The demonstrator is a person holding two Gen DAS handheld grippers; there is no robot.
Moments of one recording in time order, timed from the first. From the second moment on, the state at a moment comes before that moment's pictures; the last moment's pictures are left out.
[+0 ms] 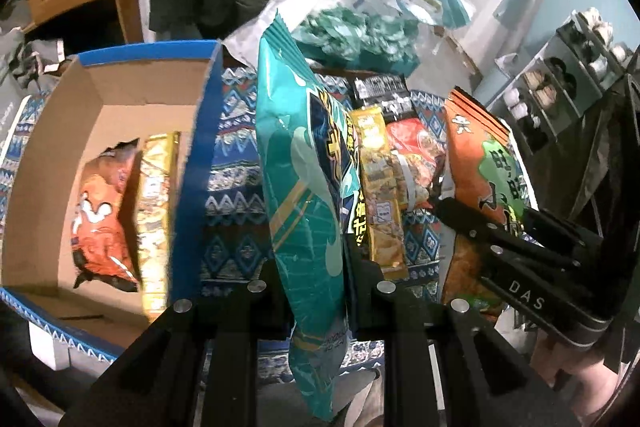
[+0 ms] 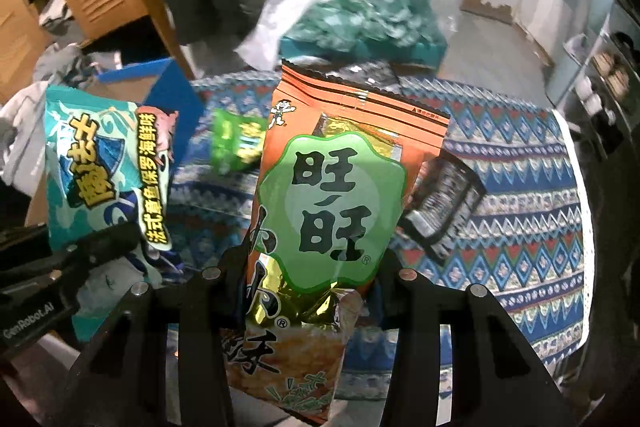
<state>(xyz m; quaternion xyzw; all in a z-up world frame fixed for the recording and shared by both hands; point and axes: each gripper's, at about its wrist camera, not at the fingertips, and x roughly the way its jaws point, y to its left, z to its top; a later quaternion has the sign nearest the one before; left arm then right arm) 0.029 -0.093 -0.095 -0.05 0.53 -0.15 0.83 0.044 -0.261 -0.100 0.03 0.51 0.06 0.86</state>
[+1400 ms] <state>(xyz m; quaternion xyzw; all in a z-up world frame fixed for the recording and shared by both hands) 0.041 0.098 -0.087 -0.11 0.49 -0.03 0.86 0.106 -0.022 -0.081 -0.03 0.51 0.21 0.83</state>
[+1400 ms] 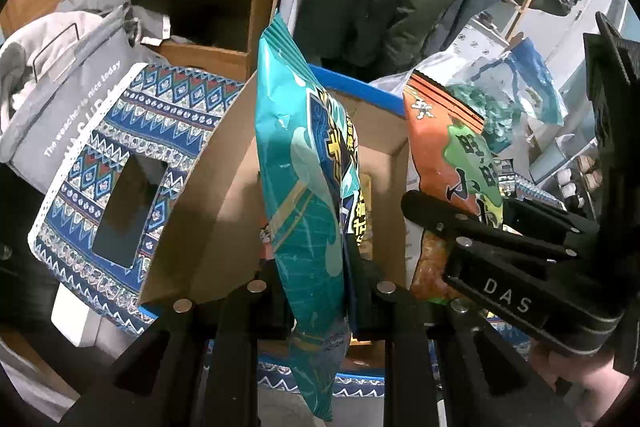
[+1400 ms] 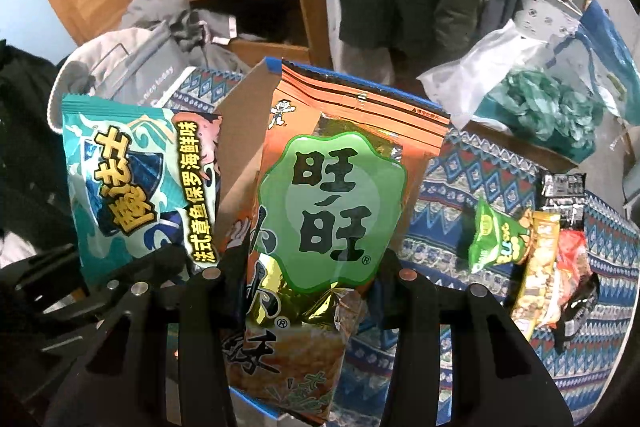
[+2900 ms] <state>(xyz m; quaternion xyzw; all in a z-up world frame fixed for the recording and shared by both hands) 0.040 0.021 -0.075 -0.04 0.49 -0.02 0.87 0.090 -0.125 -0.072 -0.02 0.49 0.13 0.86</state>
